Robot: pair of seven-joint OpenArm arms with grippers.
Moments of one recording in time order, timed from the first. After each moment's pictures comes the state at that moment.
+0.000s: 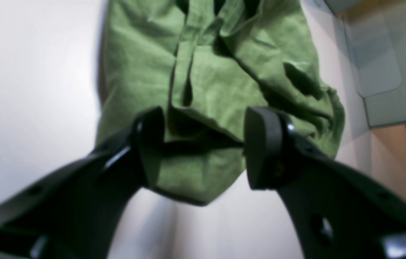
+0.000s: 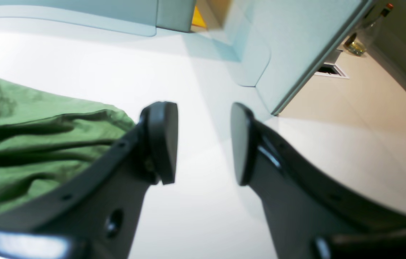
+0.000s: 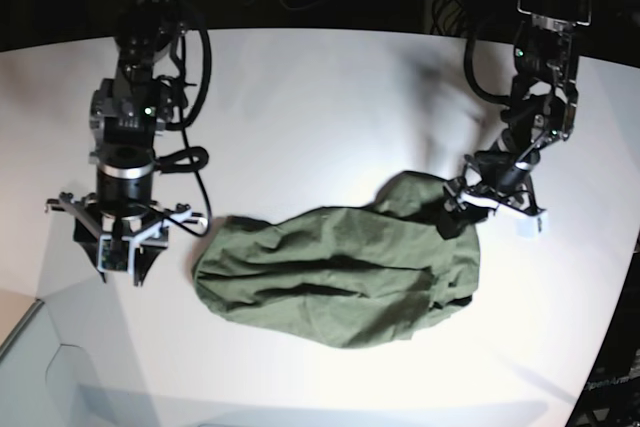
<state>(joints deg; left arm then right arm) -0.2 -19.5 2.5 81.8 -57.6 -3.4 24.1 -3.4 -4.1 6.4 114.3 -20.9 0.5 -30.4</state>
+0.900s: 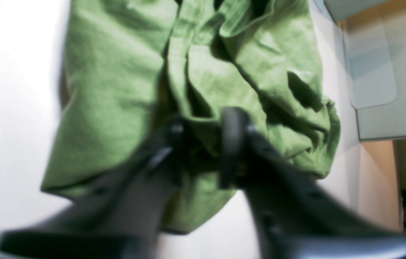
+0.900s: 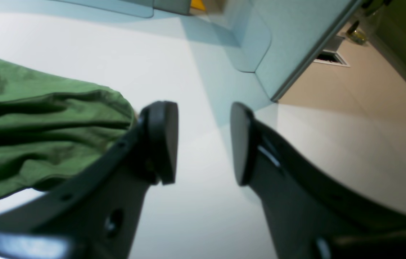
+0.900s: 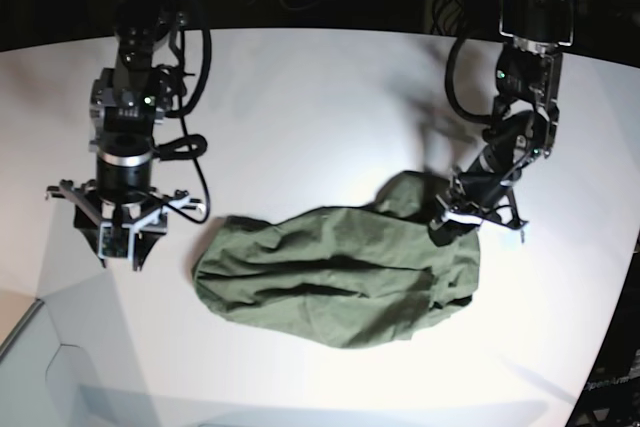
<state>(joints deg) -6.0 -15.2 2.8 73.7 -57.6 -3.4 23.9 -5.8 -3.9 6.8 114.4 -20.9 0.5 -30.4</state>
